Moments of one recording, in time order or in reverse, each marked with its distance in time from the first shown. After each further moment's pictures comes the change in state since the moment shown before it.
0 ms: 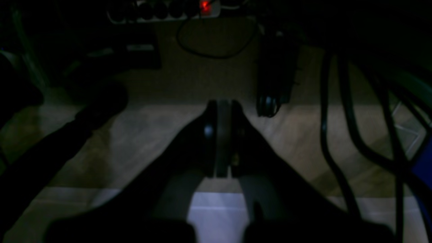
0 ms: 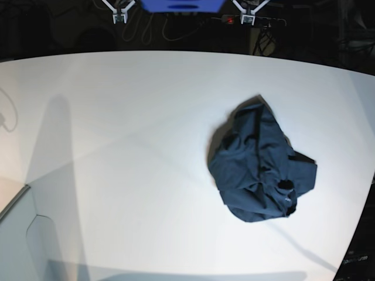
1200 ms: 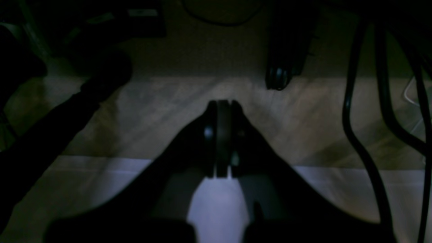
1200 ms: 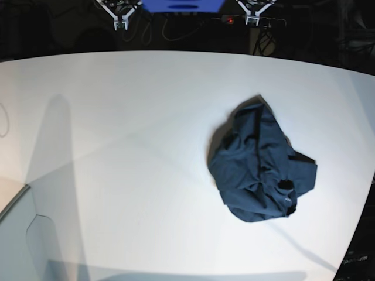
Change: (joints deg) left arm -1.7 -1.7 0.0 0.6 0.0 0.0 11.3; right arm 2.3 0.0 -0.2 1.4 0.0 0.1 -6.6
